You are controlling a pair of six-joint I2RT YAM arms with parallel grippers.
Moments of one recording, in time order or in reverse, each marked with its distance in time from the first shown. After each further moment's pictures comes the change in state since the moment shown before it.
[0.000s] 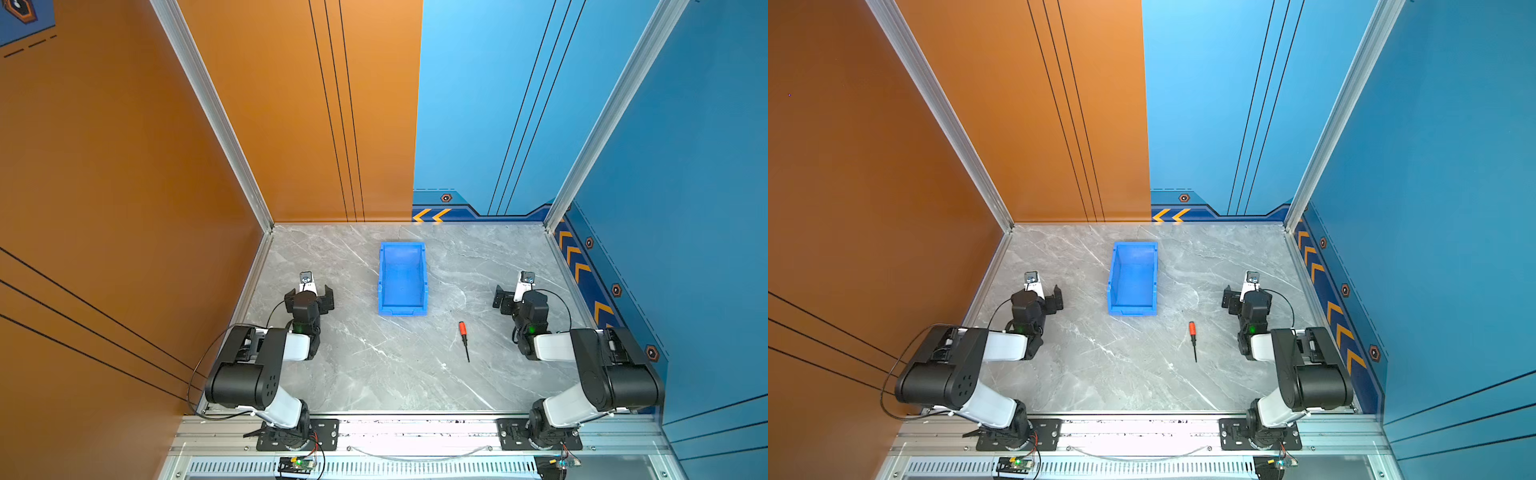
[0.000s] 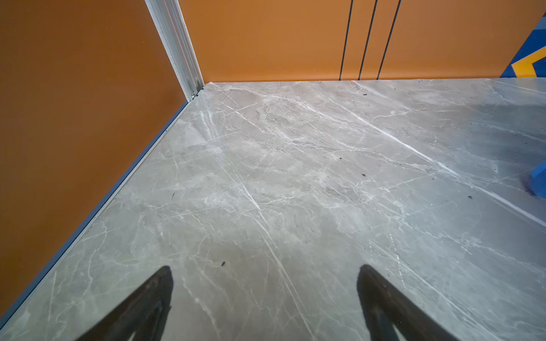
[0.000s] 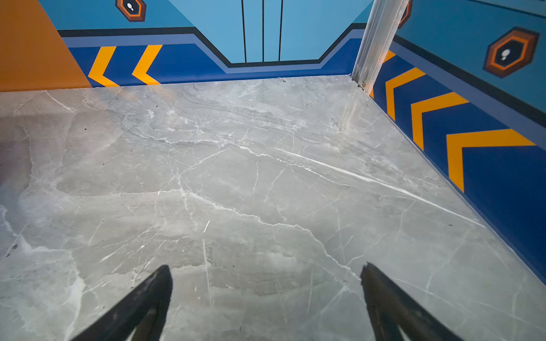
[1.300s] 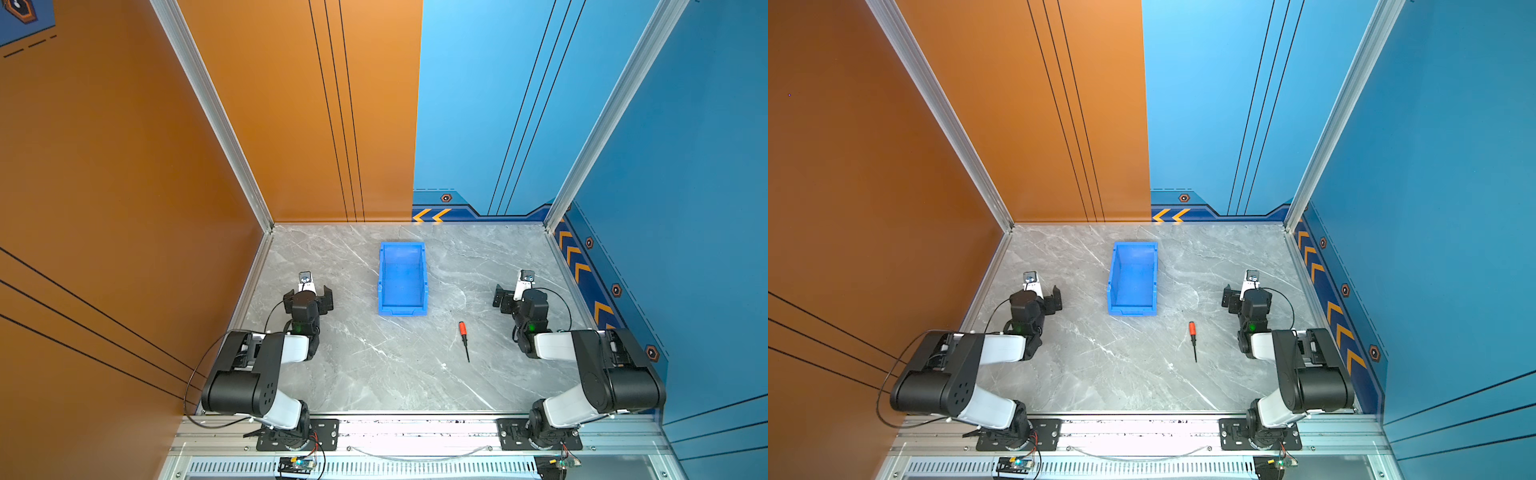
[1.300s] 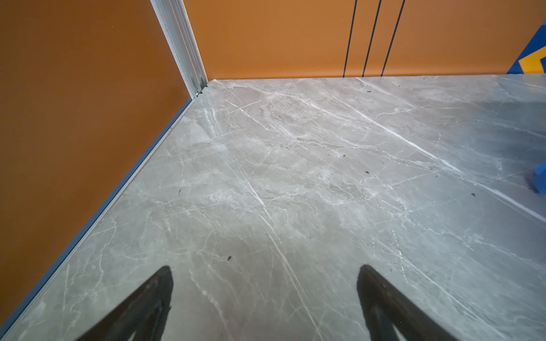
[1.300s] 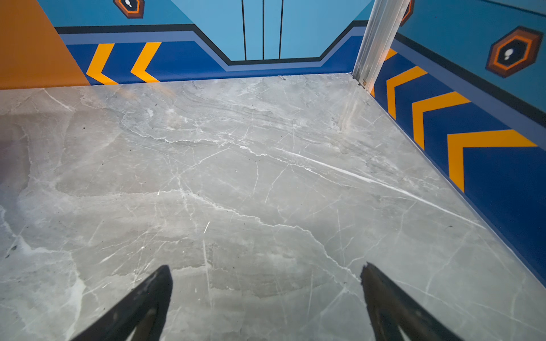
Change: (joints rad) left arm 0.000 -0.106 0.014 -0.135 -0.013 0.000; right arm 0.005 -0.046 0.031 -0.083 0.004 0.000
